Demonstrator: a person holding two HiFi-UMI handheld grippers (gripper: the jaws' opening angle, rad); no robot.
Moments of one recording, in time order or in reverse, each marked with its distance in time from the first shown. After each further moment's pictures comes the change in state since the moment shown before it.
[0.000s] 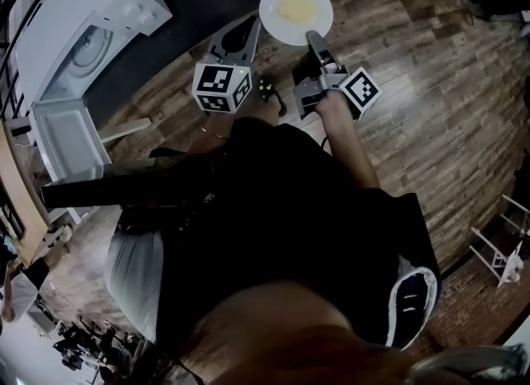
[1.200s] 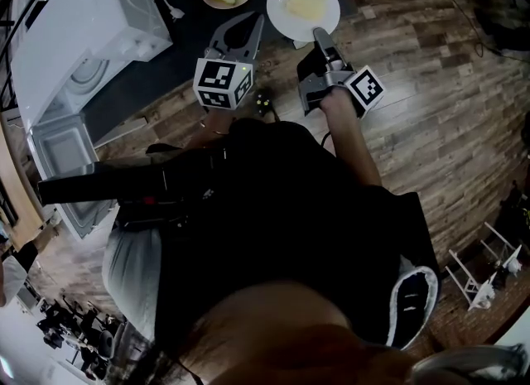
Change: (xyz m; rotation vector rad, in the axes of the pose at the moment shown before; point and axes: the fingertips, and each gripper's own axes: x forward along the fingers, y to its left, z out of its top) left arm 0.124 0.093 0.003 -0.017 0.028 0.076; right arm 0.153 -0.026 0.066 0.010 0.081 -0.050
